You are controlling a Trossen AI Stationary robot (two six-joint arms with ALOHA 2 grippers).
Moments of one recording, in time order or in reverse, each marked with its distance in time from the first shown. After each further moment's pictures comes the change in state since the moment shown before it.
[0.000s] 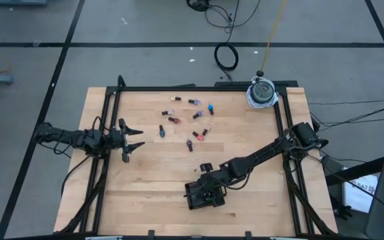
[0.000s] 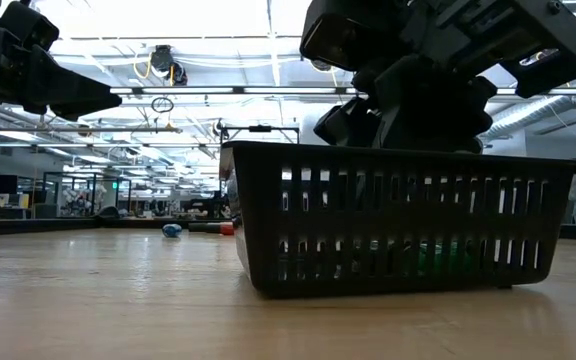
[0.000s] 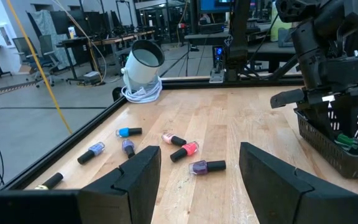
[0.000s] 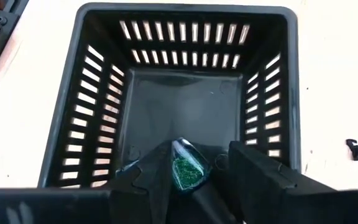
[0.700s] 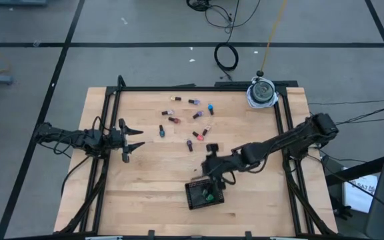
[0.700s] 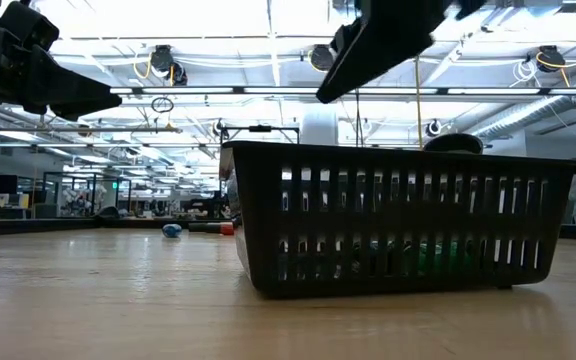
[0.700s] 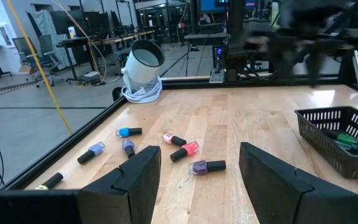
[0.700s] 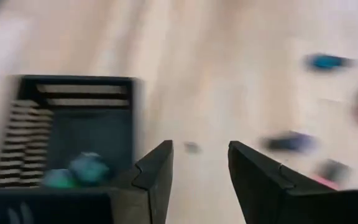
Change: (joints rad) left arm 0.000 0.000 0.000 0.000 0.000 0.000; right arm -0.064 -0.259 0.000 -0.158 0.290 -0.081
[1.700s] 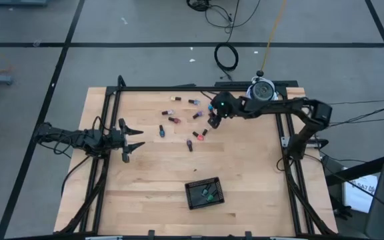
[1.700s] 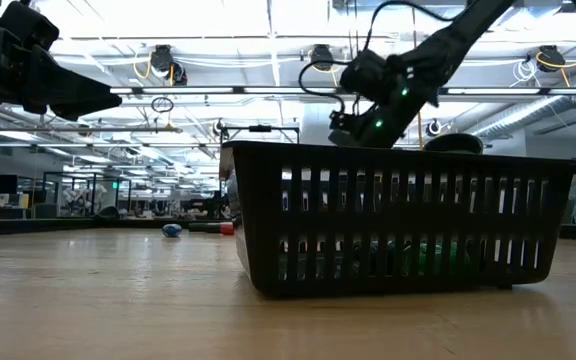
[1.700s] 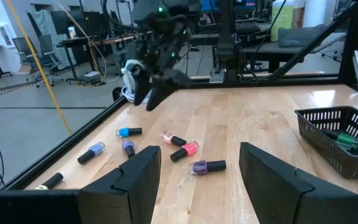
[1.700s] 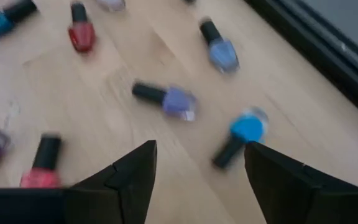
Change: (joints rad) left arm 0.000 0.000 0.000 0.000 0.000 0.000; right arm -0.748 0.048 -0.233 0.334 -0.157 0.086
